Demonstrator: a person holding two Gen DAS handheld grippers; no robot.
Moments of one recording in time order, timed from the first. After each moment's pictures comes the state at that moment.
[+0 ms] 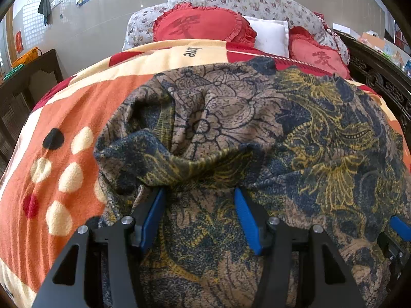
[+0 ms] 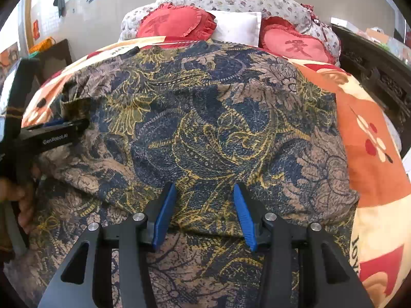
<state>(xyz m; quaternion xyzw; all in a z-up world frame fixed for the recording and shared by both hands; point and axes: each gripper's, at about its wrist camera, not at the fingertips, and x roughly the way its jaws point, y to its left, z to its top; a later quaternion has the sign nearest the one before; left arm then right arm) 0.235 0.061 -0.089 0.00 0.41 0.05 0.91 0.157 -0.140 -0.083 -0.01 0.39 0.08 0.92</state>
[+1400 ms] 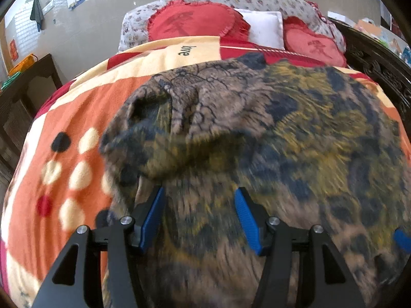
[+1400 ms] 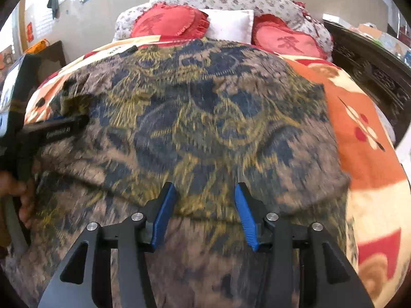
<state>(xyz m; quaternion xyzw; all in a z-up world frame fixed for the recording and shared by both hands) 0.218 0.050 -0.074 0.02 0.43 0.04 0.90 0.126 -0.140 -0.081 -0.02 0.41 0.06 0.91</state>
